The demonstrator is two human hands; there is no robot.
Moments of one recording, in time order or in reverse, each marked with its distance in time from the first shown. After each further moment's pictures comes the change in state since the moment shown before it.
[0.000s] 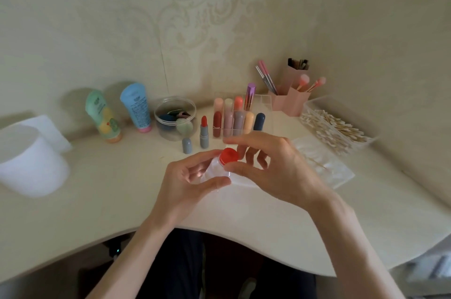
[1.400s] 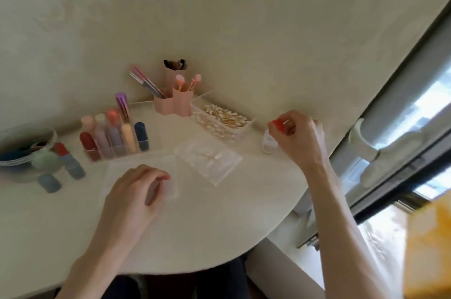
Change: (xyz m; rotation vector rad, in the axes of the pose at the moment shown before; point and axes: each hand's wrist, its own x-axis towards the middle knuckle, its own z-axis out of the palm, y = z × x) left_hand 0.028 -0.033 0.099 0.881 -0.144 0.330; right_hand -0.119 0.132 -0.160 -0.400 0.712 0.672
